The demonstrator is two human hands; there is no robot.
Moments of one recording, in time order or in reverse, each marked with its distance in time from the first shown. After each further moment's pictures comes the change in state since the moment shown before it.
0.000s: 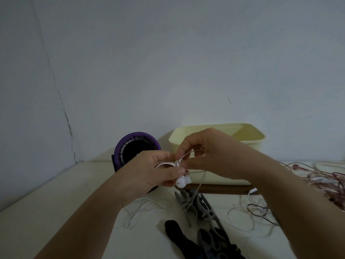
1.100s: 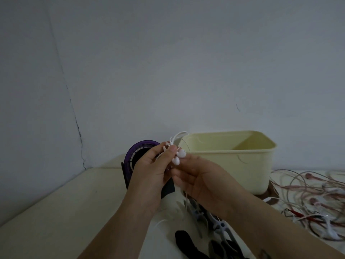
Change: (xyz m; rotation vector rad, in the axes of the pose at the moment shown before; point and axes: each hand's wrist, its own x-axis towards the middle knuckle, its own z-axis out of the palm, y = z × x) left_hand 0.013 -0.008 0.012 -0.506 0.455 0.144; right_hand 0.010 -0.004 0.060 1.493 0.156 0.404
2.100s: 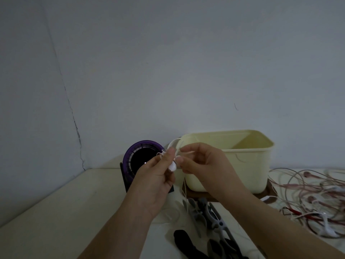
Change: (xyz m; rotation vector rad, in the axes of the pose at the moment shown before) left_hand -0.001 -0.003 0.005 -0.180 0.066 -0.211; right_hand 0.004 -0.007 -0.015 -0.754 0.149 -0.422
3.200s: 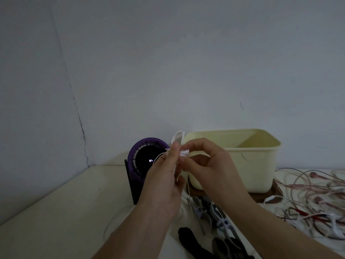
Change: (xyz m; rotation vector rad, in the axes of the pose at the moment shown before) left_hand -0.015 -0.004 0.017 -0.022 0.097 -0.029; right_hand -0.012 -0.003 0.010 0.070 -0.008 -0.131
